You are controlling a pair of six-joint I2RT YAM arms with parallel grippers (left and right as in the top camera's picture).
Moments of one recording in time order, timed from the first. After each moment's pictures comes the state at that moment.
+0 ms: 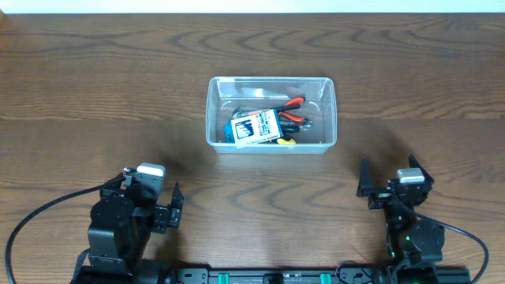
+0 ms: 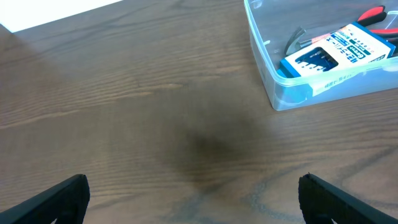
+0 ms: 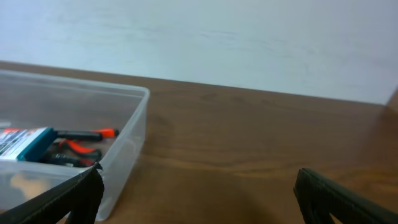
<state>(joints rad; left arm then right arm) -0.14 0.39 0.68 -0.91 -0.08 0.17 0.07 0.01 0.01 -0.07 0.02 -0.05</state>
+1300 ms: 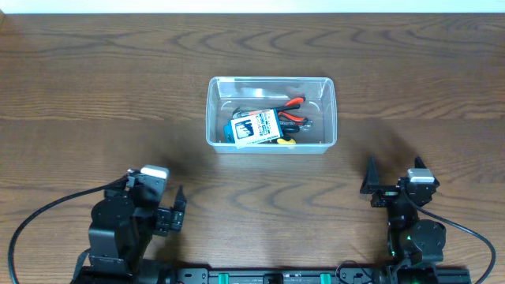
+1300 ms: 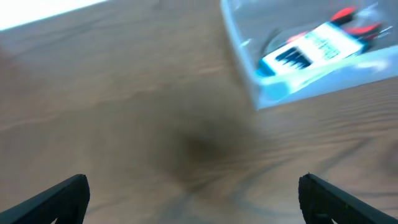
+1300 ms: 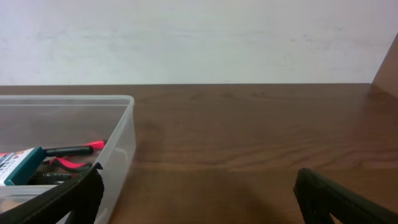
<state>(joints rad) -0.14 0.38 0.68 -0.91 0.01 0.17 0.05 0.01 0.01 -0.07 0.06 0.03</state>
